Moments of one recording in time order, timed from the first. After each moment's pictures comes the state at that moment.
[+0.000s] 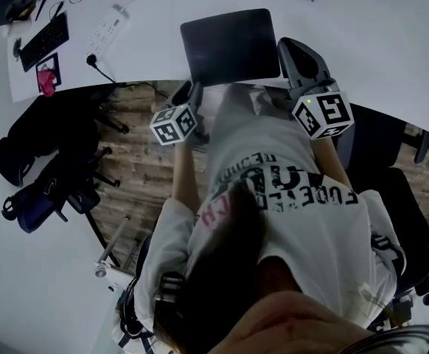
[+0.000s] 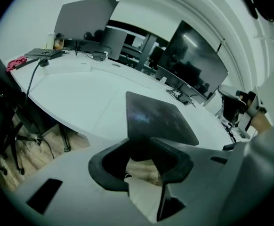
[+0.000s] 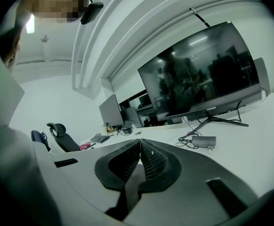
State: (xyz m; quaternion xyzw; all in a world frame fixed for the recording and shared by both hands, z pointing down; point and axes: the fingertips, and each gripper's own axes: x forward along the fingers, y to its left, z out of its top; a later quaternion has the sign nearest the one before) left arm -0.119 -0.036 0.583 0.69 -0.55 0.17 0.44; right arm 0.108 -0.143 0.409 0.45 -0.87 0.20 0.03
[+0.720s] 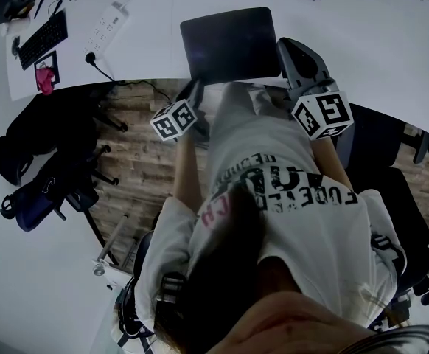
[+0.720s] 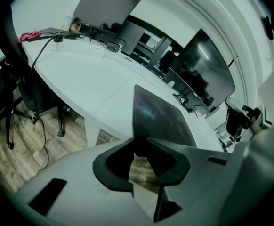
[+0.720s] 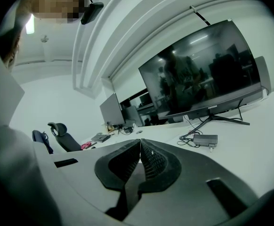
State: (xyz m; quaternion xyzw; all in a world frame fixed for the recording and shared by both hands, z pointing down) left arm -0.116 -0.032 0.605 0.66 -0.55 0.11 0.50; right arm 0.105 -0.141 0.412 0.45 -0.87 0.20 0.03
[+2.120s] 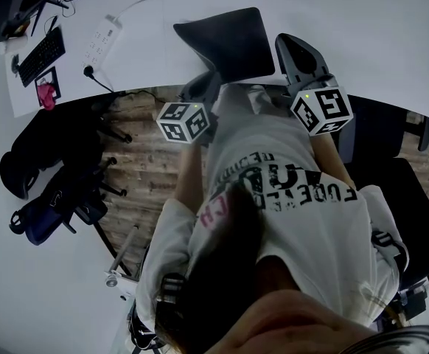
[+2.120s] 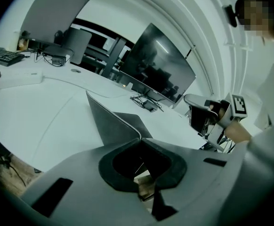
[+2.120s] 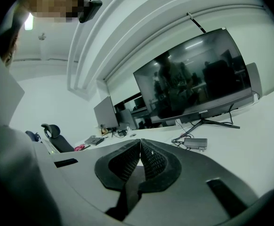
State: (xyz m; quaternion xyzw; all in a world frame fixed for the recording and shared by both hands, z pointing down) left arm -0.025 -0.072 0.520 0.81 -0.42 0.12 0.39; right arm 0.124 -0.142 0.406 0.49 -0.85 0.19 0.02
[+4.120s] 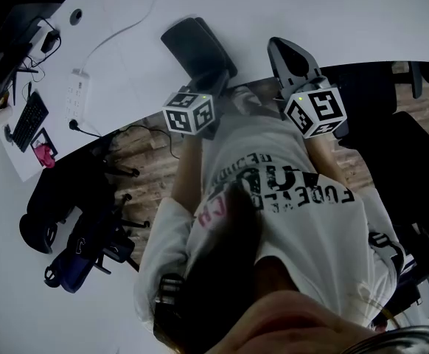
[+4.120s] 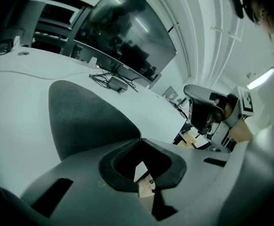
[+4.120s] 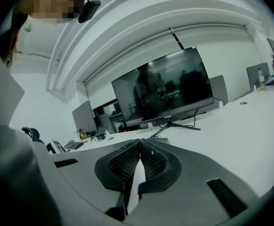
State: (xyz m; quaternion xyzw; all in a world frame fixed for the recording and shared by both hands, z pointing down) left arm 0.100 -0.077 0.535 0.86 -0.24 0.20 0.40; right arm 0.216 -0.106 0.407 0.60 -0.77 0.20 0.02
